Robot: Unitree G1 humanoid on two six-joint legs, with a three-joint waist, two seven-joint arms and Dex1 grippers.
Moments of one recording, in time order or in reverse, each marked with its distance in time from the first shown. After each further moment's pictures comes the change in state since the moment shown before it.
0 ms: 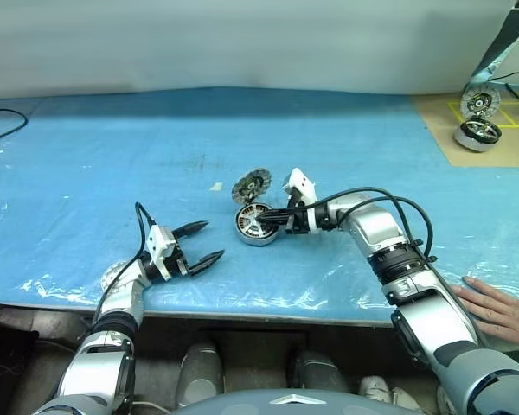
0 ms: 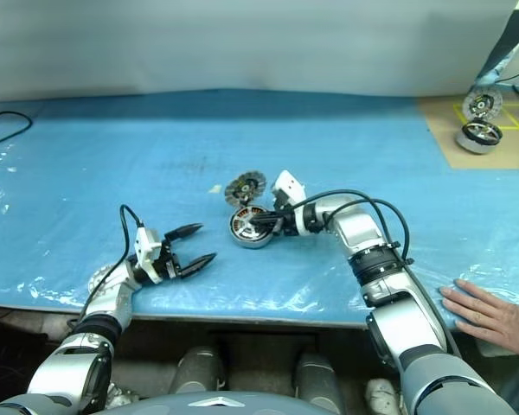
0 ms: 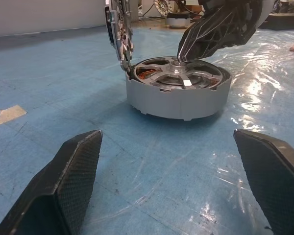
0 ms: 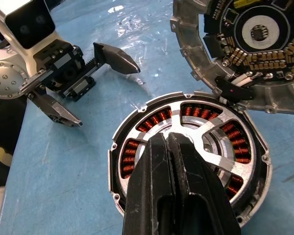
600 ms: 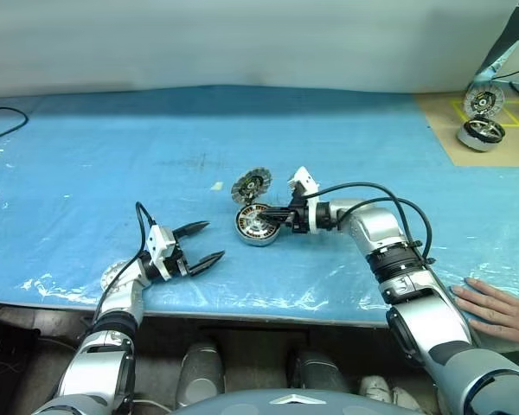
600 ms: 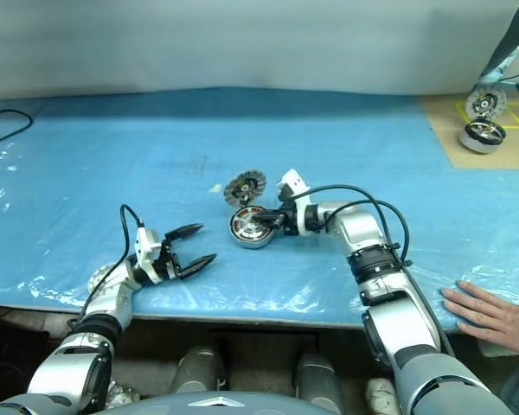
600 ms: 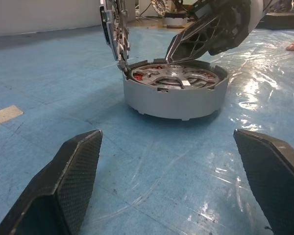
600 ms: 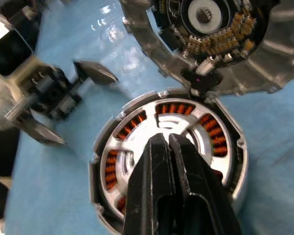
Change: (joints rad) left arm -0.004 0.000 0.001 0.006 0.000 -0.001 -0.012; right arm -0.007 0.031 -0.046 0.034 0.020 0.047 -0.058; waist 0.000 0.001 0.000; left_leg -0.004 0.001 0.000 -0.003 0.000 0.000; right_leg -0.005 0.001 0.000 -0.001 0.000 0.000
